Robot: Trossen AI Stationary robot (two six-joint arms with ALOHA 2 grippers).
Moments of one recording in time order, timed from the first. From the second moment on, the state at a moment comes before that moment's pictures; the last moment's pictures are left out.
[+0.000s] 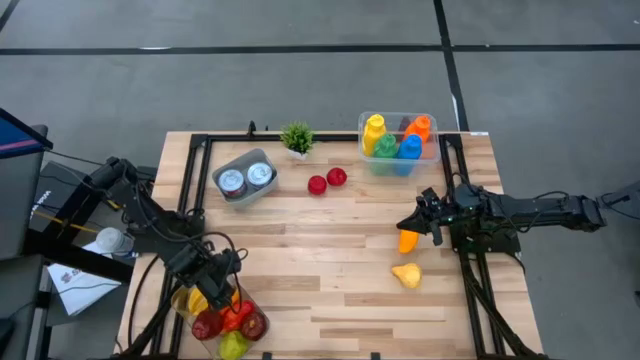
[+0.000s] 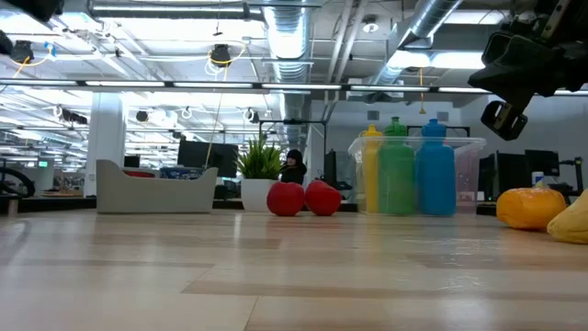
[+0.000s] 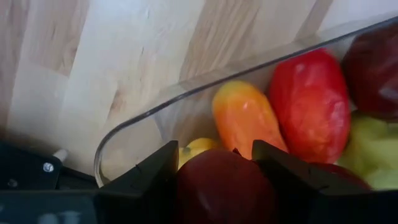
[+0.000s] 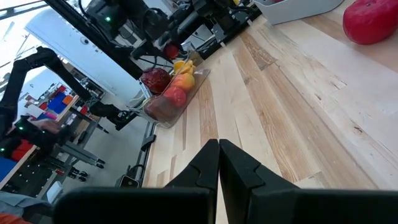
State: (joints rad) left arm -0.77 1.35 0.99 -1.10 -0.03 -1.20; right arm -0.03 0.35 0.17 -0.05 -0.21 0.68
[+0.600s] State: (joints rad) left arm -0.77 1.35 0.97 -1.10 -0.04 -1.21; right arm -0.03 0.35 0.17 -0.05 -0.21 0.68
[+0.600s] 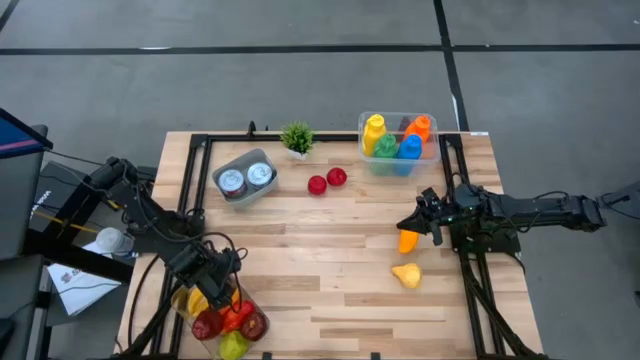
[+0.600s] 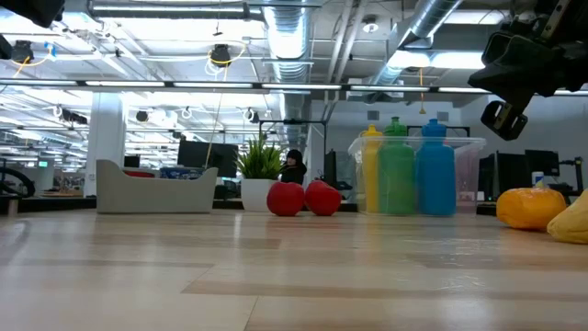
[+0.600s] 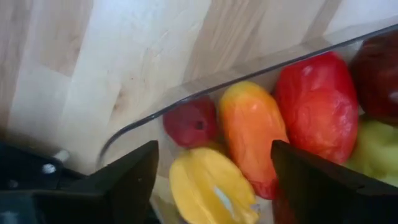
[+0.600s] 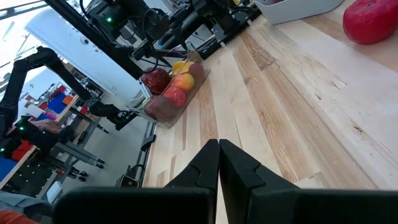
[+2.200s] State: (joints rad) left arm 0.27 1.85 0.97 0.28 -0.36 -0.30; right arm -0.04 0.35 0.17 -0.05 -0.21 0.68
